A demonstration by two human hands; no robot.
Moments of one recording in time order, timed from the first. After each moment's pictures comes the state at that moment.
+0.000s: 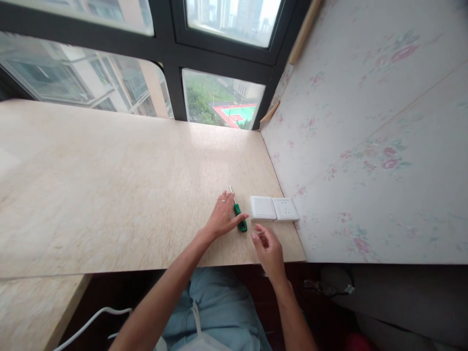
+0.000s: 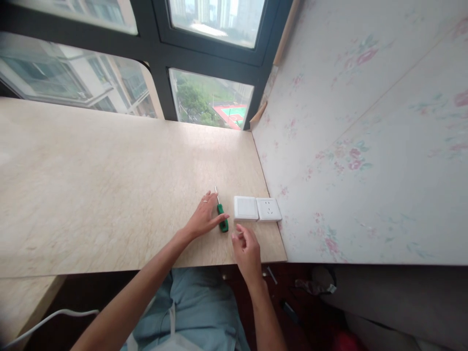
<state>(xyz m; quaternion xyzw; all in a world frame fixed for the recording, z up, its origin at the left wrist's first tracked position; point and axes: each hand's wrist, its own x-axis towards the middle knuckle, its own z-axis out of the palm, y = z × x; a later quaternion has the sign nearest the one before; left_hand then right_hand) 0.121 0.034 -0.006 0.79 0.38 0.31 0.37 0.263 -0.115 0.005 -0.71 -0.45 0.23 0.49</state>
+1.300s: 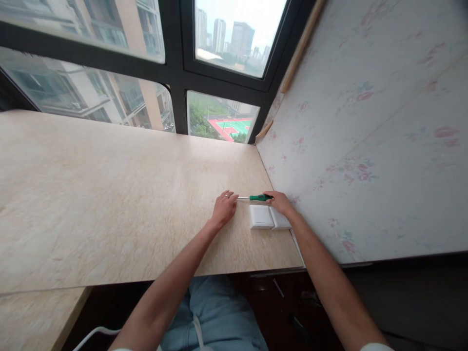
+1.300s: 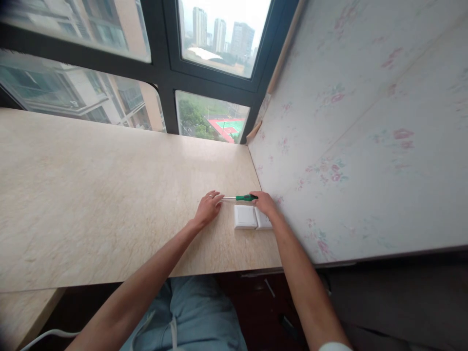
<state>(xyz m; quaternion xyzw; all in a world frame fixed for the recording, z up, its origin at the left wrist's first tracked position) 0.143 0.091 -0.008 0.85 0.42 0.29 0.16 0.400 0.046 0.041 -0.75 -0.61 0.15 0.19</state>
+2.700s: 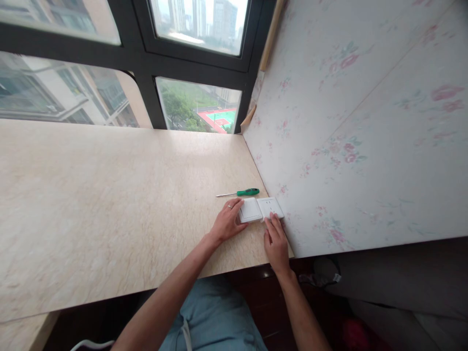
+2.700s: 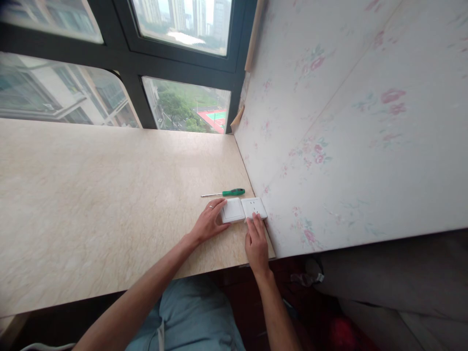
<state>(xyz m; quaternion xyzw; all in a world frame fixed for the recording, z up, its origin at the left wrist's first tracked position) 0.171 0.035 -0.018 0.87 0.25 0.32 0.28 0.340 -0.118 -0.035 -0.69 -0.61 -0.12 0.38</state>
